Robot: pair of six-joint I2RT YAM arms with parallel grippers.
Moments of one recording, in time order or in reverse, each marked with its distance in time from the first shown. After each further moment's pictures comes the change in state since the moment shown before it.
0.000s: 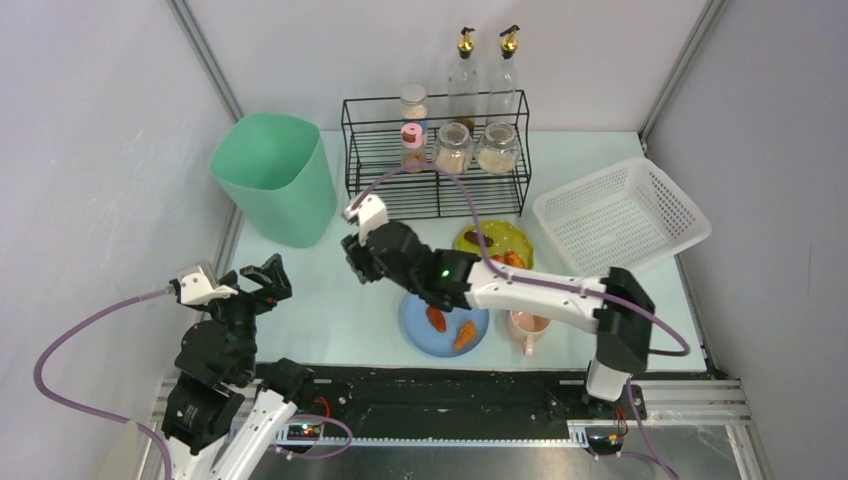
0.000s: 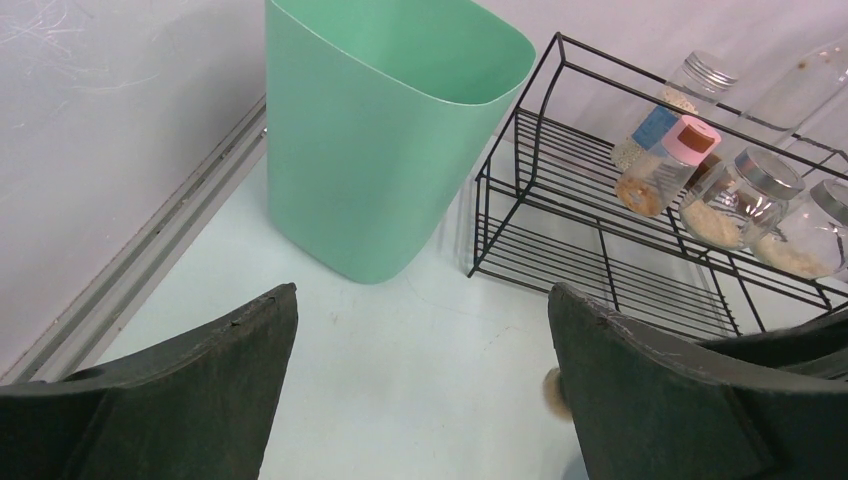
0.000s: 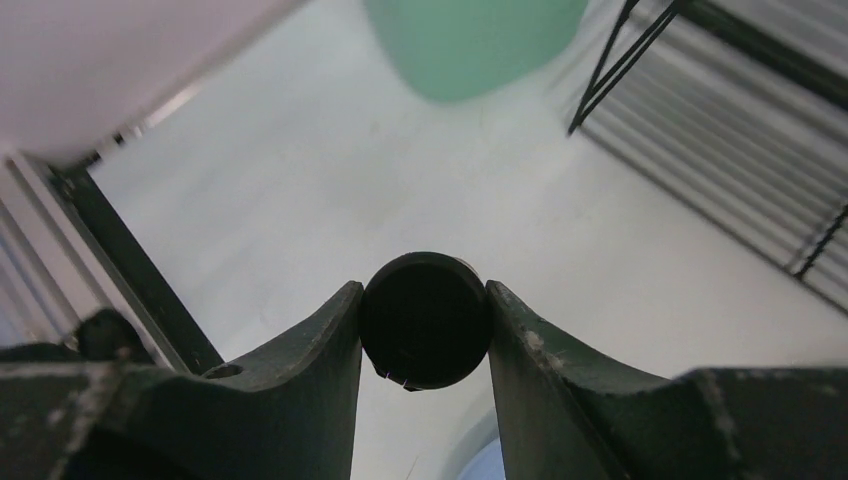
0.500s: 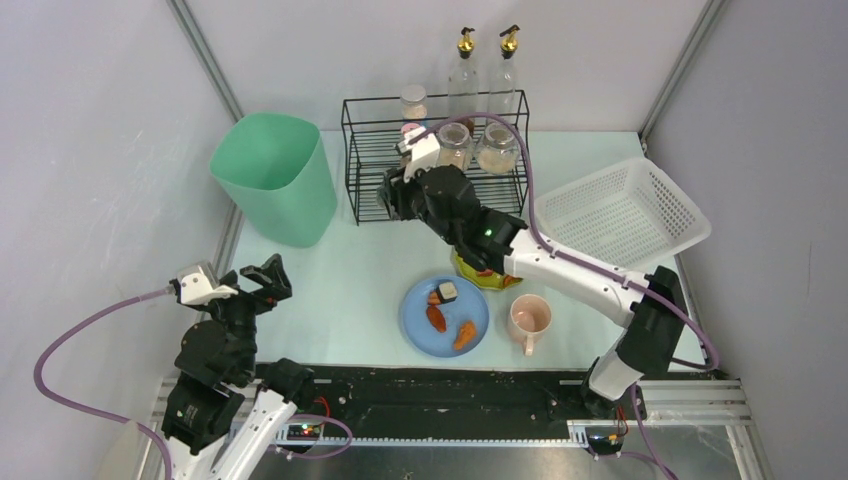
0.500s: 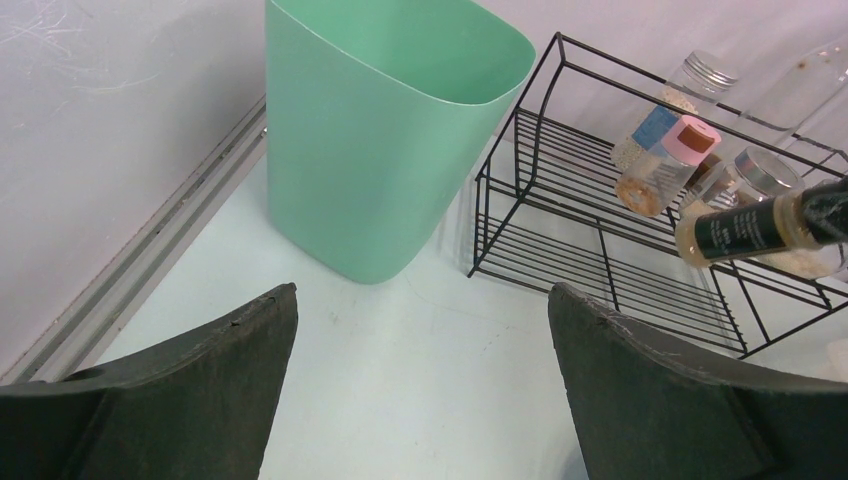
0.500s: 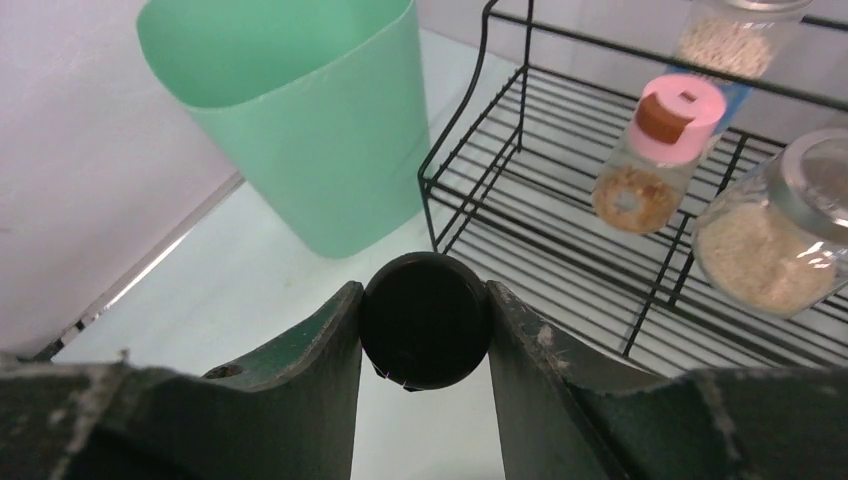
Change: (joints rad) left arm 0.000 0.000 0.000 0.000 0.000 0.000; right arm -0.214 -0.174 -0.001 0.103 -0.024 -0.056
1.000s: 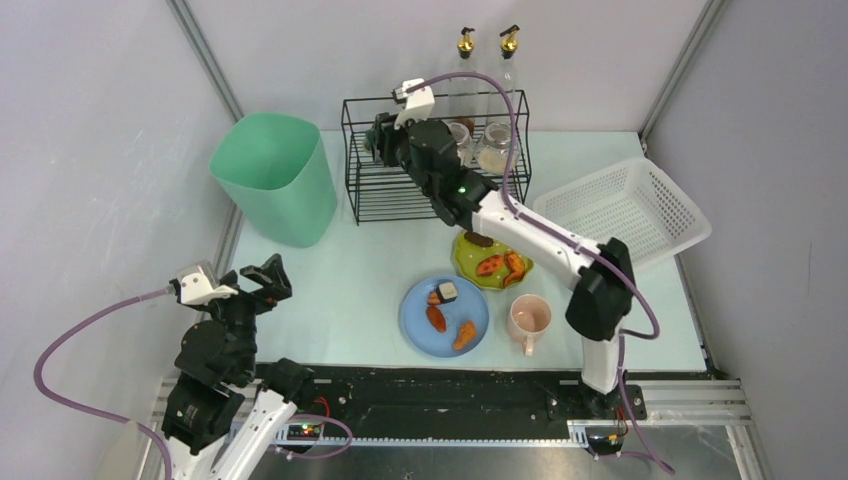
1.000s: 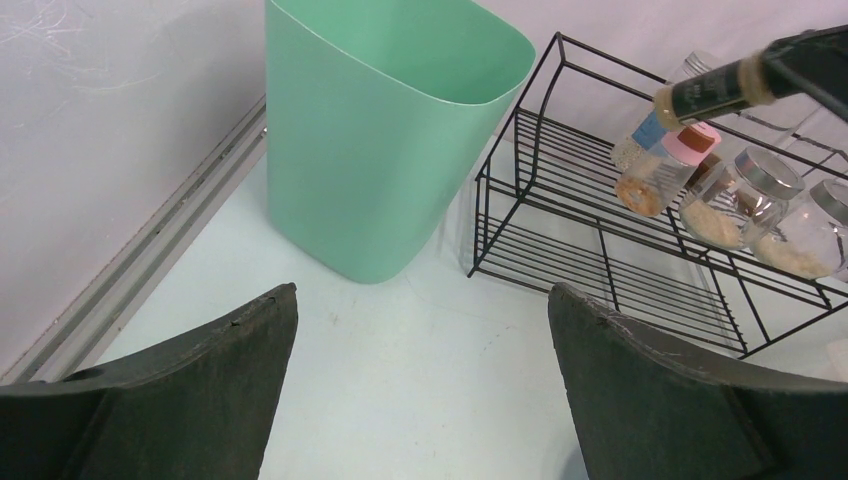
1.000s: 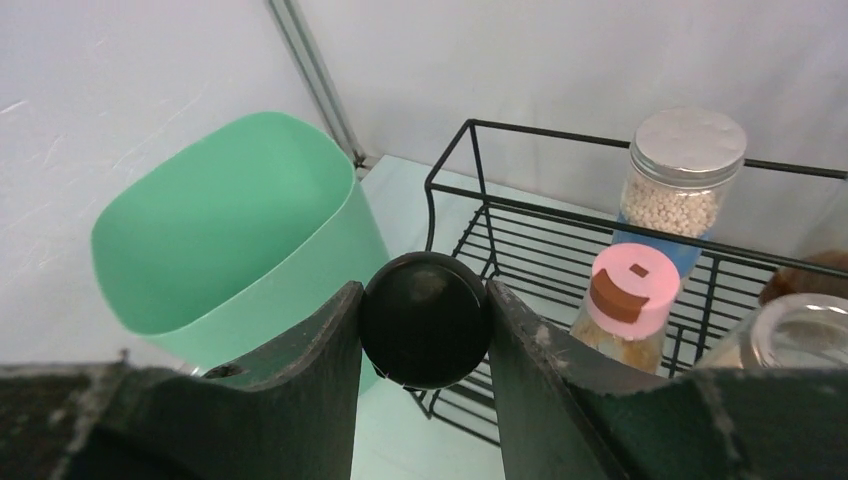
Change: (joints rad) left arm 0.000 0.000 0.000 0.000 0.000 0.000; right arm -0.131 0.257 0.333 0.100 0.006 0.024
